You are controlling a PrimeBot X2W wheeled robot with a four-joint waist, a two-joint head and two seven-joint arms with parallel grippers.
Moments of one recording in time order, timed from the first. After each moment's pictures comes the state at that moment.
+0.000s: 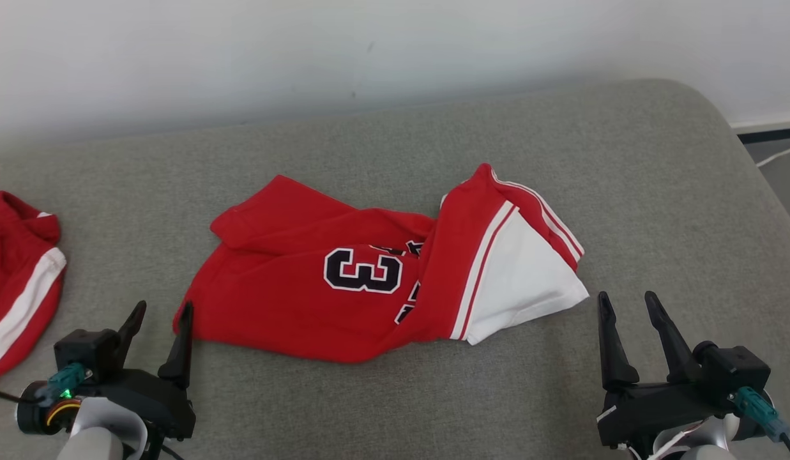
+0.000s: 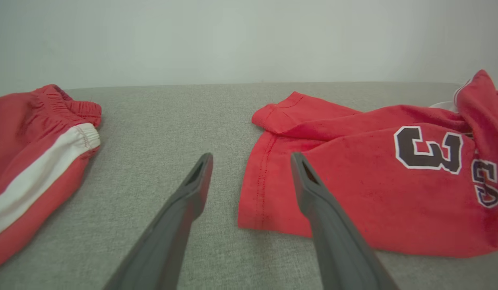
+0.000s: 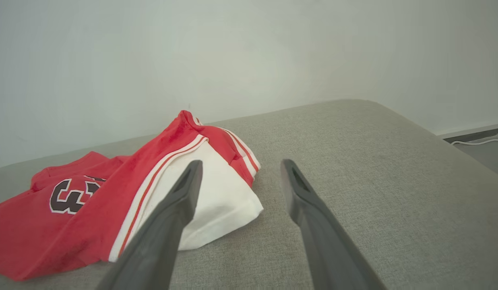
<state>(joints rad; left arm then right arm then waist) -0.41 0.22 -0.08 0.43 -0.25 -0.08 -0.14 -0.11 -0.10 0.13 0.06 0.21 0.13 -0.15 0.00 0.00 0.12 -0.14</state>
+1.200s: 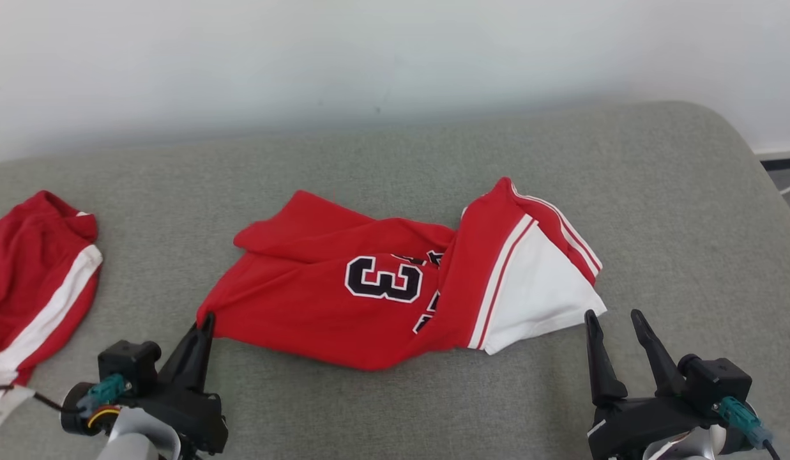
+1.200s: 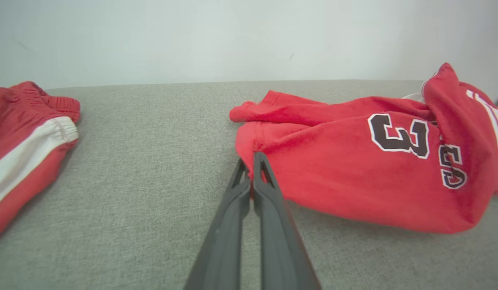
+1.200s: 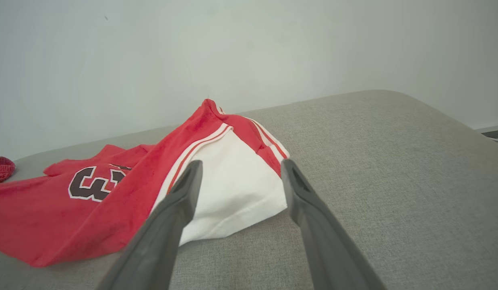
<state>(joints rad) -0.48 0.21 -0.25 0.61 -0.31 -0.11 -0.26 -0.11 -0.10 0.16 0.12 0.22 0.13 -0.16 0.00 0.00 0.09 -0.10</state>
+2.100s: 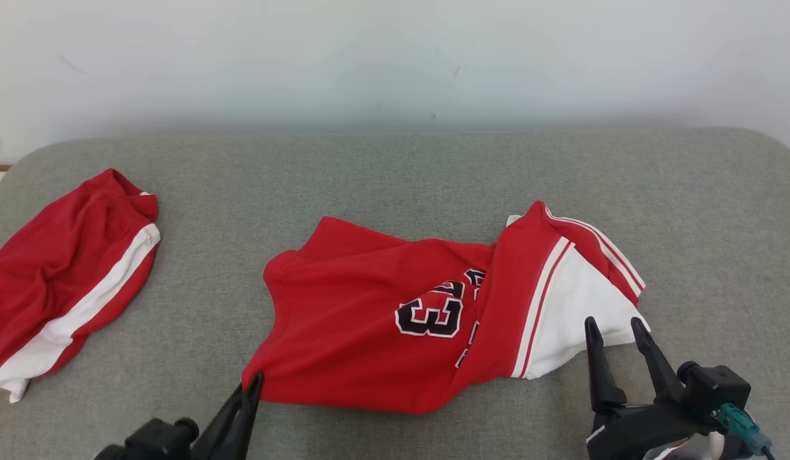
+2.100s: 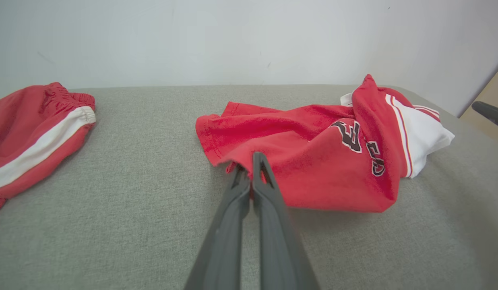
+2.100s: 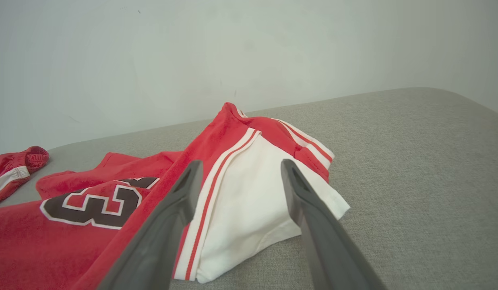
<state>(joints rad) -0.02 0.27 -0.29 -0.18 -0.31 0.05 -0.01 -0.09 -0.09 0.15 0.13 0.22 0.13 -0.17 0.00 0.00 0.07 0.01</state>
